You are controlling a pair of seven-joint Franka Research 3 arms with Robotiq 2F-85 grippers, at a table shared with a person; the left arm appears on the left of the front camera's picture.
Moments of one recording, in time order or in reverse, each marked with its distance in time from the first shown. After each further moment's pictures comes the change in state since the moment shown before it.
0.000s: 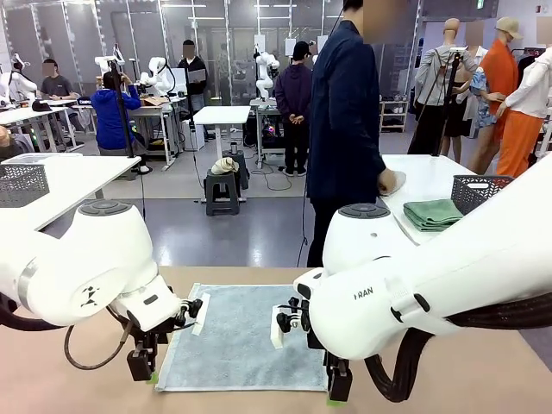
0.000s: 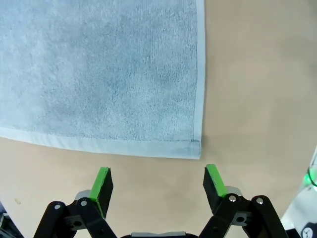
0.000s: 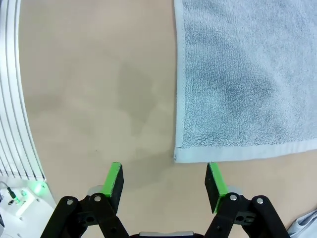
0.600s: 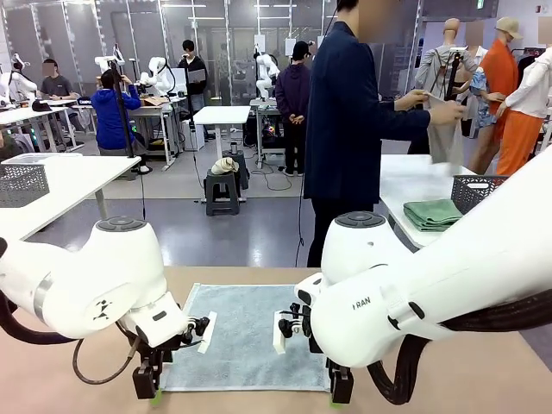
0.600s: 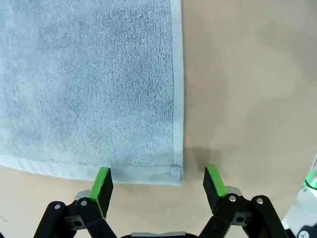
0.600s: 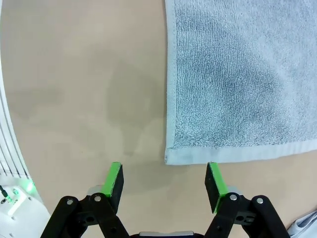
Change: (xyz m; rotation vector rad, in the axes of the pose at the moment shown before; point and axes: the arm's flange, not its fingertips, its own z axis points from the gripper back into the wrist) left arm 0.010 -0.009 -0.032 -0.072 0.017 -0.017; right arm -0.003 -0.007 -0.017 -0.010 0.028 0.008
